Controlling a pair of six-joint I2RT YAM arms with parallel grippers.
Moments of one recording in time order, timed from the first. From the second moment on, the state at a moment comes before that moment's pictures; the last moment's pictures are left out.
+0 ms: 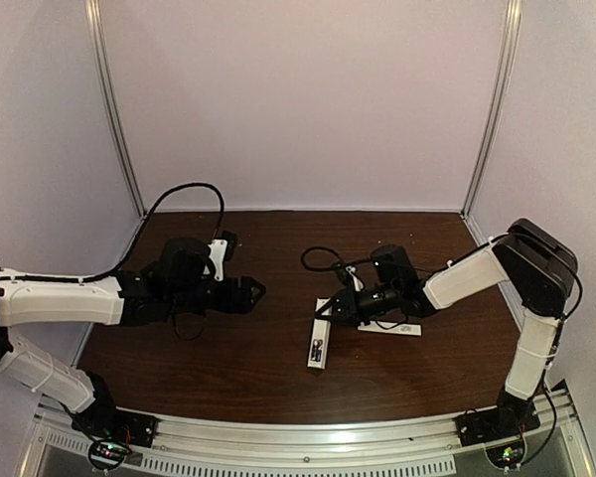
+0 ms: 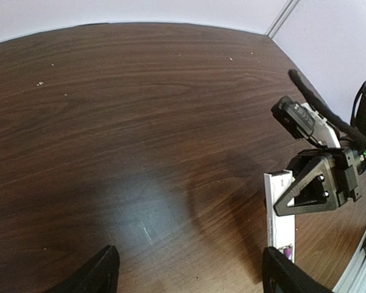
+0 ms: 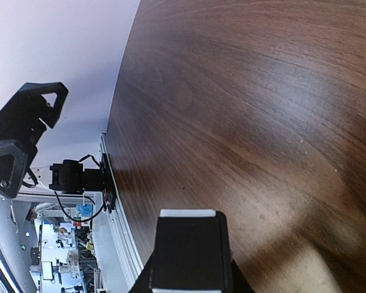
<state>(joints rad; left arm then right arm) -0.86 1.31 0.72 0.02 -0.11 -0.49 0.68 1.86 0.85 0.39 -0.75 0.78</state>
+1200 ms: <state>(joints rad) -1.01 1.87 1.11 -0.01 0.07 -0.40 0.70 1.90 0.70 0.92 -0.56 1.16</state>
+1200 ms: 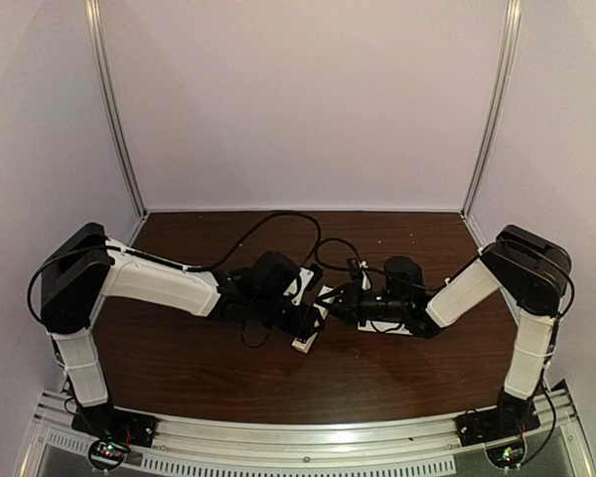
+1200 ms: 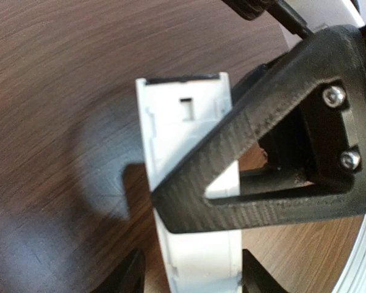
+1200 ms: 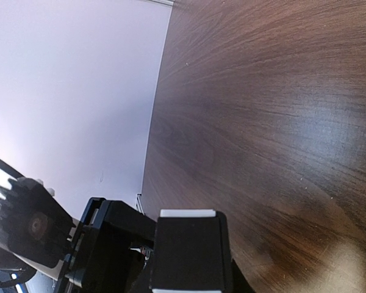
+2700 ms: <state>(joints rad) -1.02 1.97 1.30 -0.61 0.18 0.41 0.44 1.07 0.75 -0.21 -0.24 0.34</state>
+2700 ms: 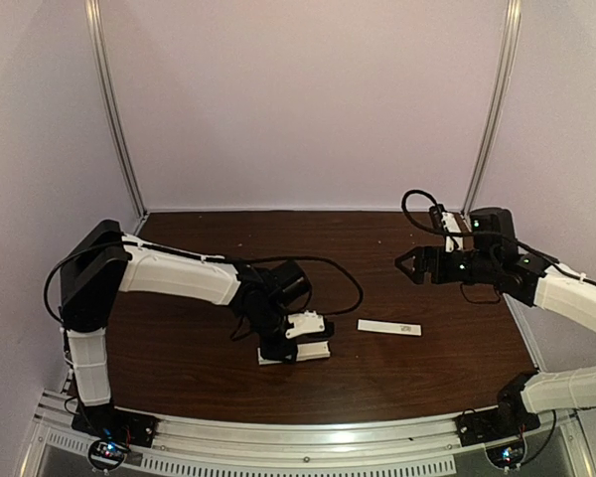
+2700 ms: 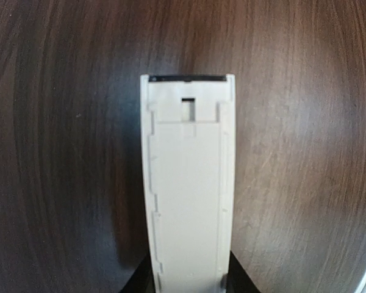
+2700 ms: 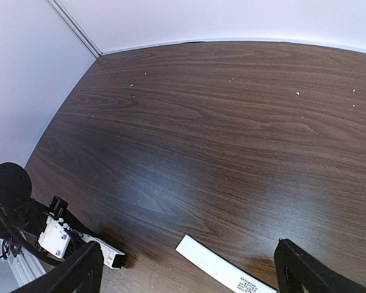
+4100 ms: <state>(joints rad) -0.85 1.55 1.23 -0.63 0.33 0.32 0.57 1.50 1.05 -0.83 -0.04 -0.35</state>
